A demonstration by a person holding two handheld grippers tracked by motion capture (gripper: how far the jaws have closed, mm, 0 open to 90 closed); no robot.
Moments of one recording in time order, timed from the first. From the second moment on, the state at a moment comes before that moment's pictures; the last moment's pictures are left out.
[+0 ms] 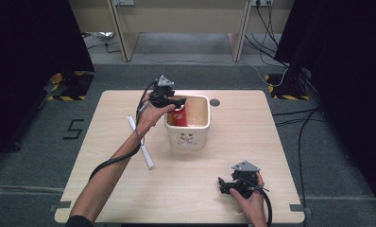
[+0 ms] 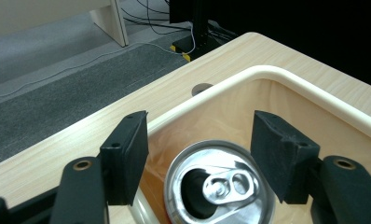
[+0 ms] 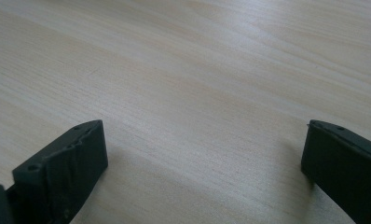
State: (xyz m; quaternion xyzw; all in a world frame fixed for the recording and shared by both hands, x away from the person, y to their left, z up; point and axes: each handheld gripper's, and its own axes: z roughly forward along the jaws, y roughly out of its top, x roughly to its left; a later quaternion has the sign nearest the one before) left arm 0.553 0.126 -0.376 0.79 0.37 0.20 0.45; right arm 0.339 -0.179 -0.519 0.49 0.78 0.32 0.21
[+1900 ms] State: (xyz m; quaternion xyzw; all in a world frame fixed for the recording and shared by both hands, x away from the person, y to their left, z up) left arm 0.488 0.239 -0.396 0.75 0.43 0.18 0.46; right arm 0.339 -0.178 -0.519 0.49 0.78 0.32 0.21
